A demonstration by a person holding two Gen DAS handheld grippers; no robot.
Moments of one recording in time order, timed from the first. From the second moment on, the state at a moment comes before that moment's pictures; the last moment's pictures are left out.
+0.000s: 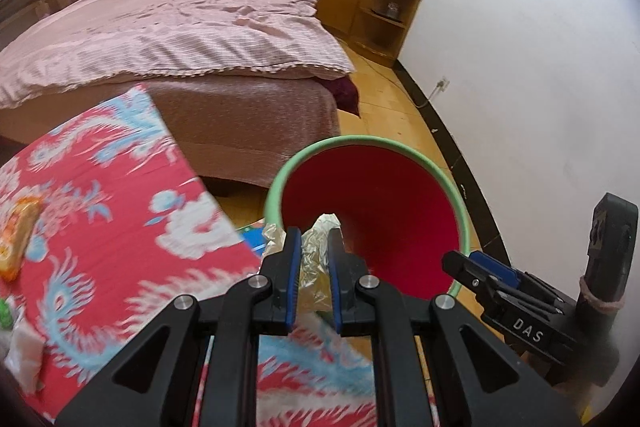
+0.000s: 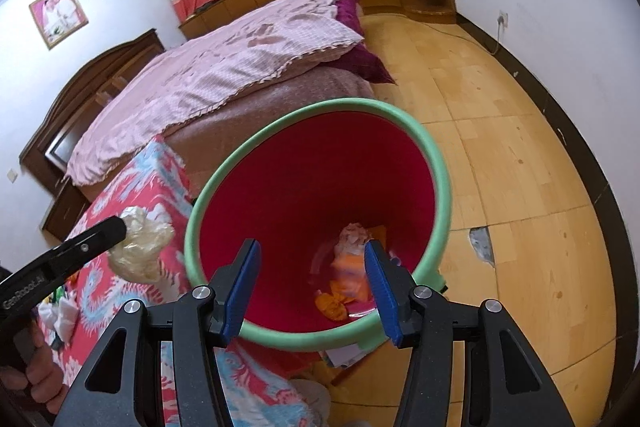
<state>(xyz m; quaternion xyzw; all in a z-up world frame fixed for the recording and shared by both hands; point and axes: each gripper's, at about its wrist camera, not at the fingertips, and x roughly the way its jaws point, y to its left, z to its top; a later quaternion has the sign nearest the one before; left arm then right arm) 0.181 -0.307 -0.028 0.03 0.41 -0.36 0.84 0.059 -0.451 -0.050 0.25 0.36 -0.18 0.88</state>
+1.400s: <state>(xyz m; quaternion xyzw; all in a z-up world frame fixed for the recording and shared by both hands) 0.156 -0.189 -0.012 -0.02 0.41 -0.24 0.88 0.042 -0.391 -0.018 0.22 0.35 -0.13 0.90</state>
